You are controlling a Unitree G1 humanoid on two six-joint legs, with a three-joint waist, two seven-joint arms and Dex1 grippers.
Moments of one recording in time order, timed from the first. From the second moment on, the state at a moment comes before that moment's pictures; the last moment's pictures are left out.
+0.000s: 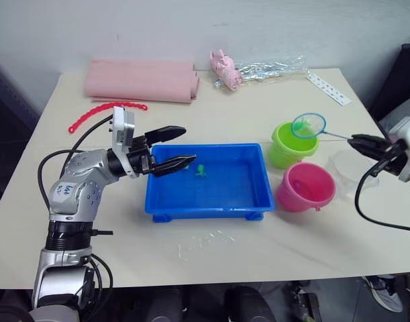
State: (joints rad) left arm -0.59 0.51 0.11 0.01 -0.62 0.45 -1.04; right arm -0.34 -0.97 -0.31 0.23 0.21 0.06 0.94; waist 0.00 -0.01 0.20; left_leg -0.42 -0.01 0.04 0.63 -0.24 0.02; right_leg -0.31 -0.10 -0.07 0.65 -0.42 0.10
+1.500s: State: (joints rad) left arm -0.59 0.47 0.09 0.05 -0.60 0.40 -1.03; right arm -0.35 -1.23 -0.11 0.34 -0.40 -0.69 0.49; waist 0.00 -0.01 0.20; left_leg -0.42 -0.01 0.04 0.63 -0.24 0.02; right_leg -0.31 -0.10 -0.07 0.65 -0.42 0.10
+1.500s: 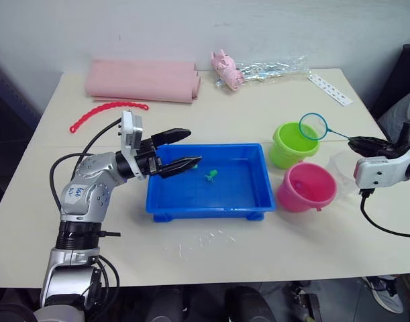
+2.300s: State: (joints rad) left arm -0.32 0.72 0.24 0.13 -0.57 0.25 -1.21; right arm -0.47 -1.03 0.10 -0.18 0.20 0.12 0.99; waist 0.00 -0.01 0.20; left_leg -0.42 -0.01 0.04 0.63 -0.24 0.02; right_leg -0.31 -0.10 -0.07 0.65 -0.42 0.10
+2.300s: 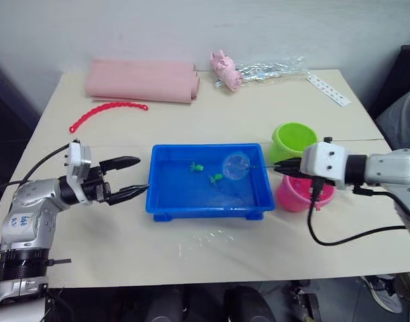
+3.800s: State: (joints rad) left arm -0.40 0.66 0.19 0.05 -0.57 0.29 -1.16; right arm -0.28 -0.87 -0.25 -0.20 0.50 0.35 1.15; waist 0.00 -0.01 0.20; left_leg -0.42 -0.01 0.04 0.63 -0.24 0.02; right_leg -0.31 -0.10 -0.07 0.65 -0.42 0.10
